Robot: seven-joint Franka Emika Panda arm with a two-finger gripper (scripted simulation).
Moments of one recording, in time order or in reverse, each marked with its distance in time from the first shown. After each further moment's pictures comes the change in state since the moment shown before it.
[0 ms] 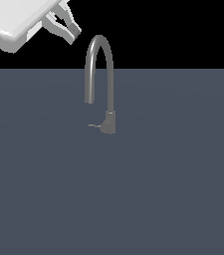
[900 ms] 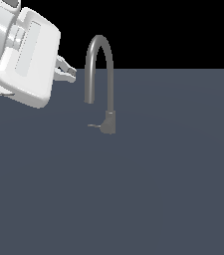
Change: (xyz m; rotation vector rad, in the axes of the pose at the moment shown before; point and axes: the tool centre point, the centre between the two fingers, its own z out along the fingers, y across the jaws) arm 0.065 -0.026 0.041 -0.328 -0.031 -0.327
